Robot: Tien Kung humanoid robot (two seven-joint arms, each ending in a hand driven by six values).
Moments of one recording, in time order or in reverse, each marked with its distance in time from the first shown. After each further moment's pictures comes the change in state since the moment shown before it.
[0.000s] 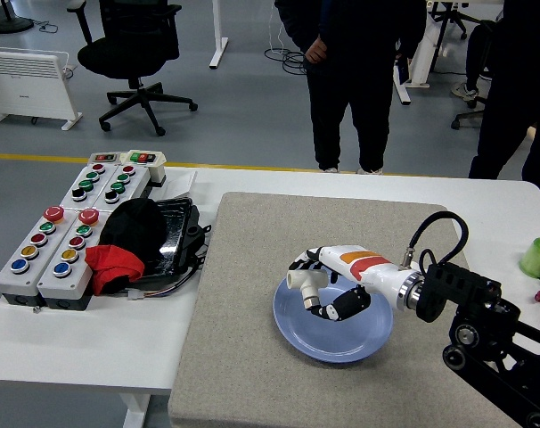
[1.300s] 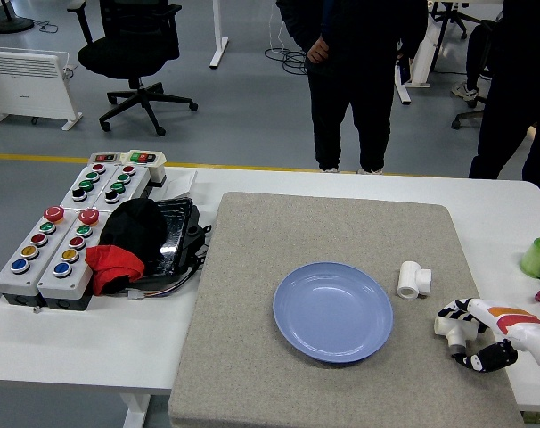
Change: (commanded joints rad) left arm -0.004 -0.002 -0.006 0.003 0.007 0.013 -0.006; right arm -0.449 -0.349 0.387 0.160 -0.139 0.072 -0.026
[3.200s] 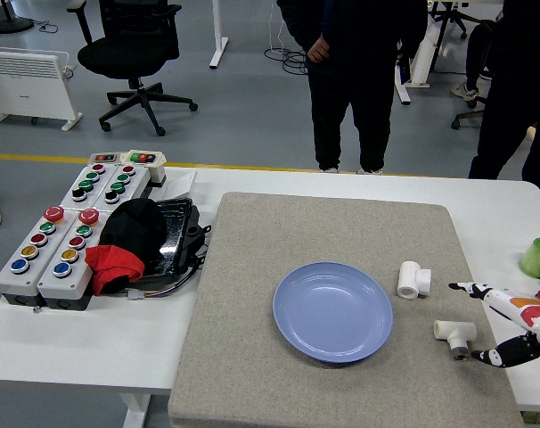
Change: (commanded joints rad) left arm -0.004 0.002 -0.001 0.001 -0.006 0.006 0.003; right arm -0.063 -0.064 0.121 0.127 -0.017 0.113 0.002
